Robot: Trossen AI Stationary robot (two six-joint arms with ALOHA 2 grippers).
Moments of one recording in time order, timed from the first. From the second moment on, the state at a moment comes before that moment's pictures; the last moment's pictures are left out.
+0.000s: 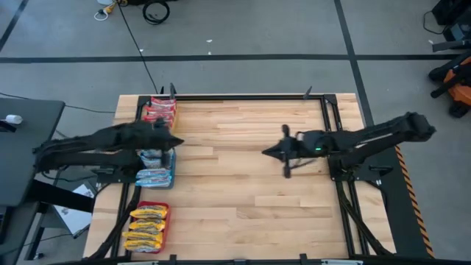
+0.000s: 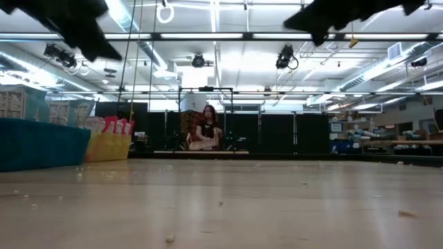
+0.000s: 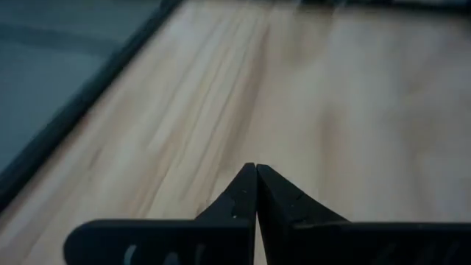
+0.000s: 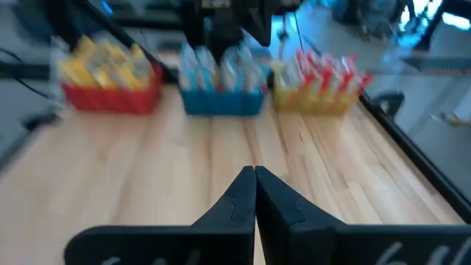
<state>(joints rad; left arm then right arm) 0.17 0.59 0.59 -0.54 -0.11 -0.03 0.13 1.03 0.65 0.09 0.19 0.00</state>
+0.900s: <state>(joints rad) -0.13 0.00 0.14 0.03 0.01 -0.01 0.21 0.04 0.12 0.10 0.24 0.15</state>
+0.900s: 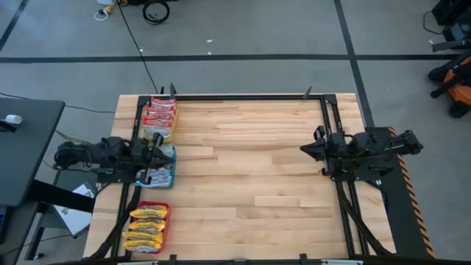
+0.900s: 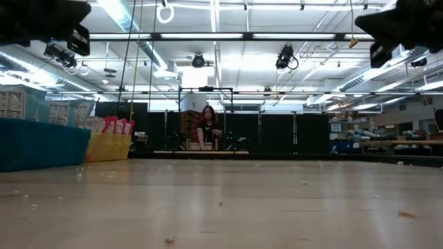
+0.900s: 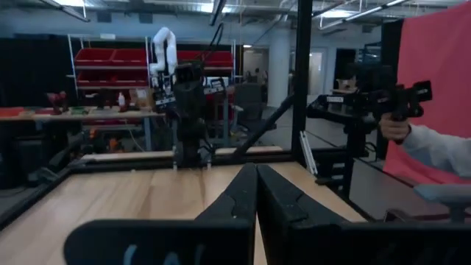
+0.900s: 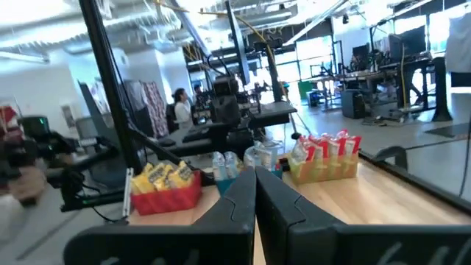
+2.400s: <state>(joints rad) -0.13 0.01 0.01 0.12 -0.15 -0.08 -0.06 0.01 0.01 0.04 0.09 0.06</state>
